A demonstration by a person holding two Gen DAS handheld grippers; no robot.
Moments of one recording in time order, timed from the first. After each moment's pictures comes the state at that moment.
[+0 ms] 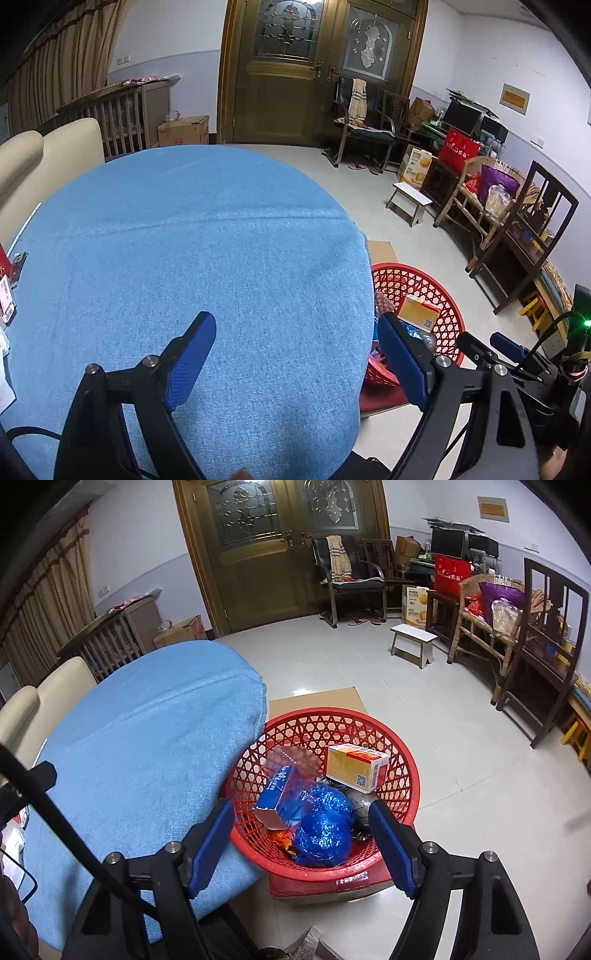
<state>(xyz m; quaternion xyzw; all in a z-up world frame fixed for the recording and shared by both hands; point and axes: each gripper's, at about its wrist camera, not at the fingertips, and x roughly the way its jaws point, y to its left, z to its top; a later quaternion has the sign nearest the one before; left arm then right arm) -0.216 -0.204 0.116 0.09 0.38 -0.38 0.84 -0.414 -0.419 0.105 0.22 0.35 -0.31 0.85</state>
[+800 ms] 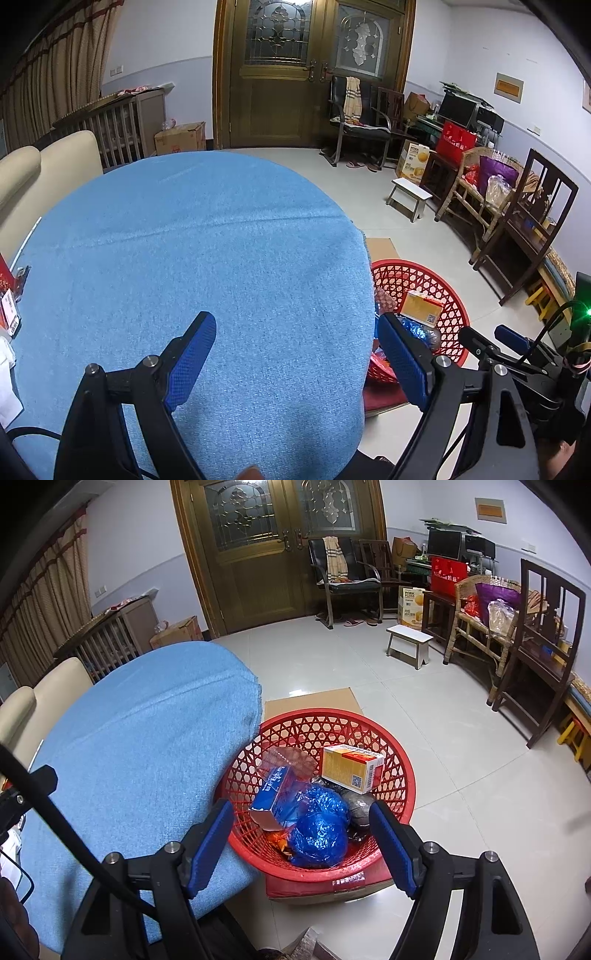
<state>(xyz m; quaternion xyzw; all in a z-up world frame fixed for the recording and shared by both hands) -0.221 -0.207 0.117 0.11 0.36 -0.38 0.84 -0.414 -0.419 0.105 0.22 0.35 -0.32 0.85</state>
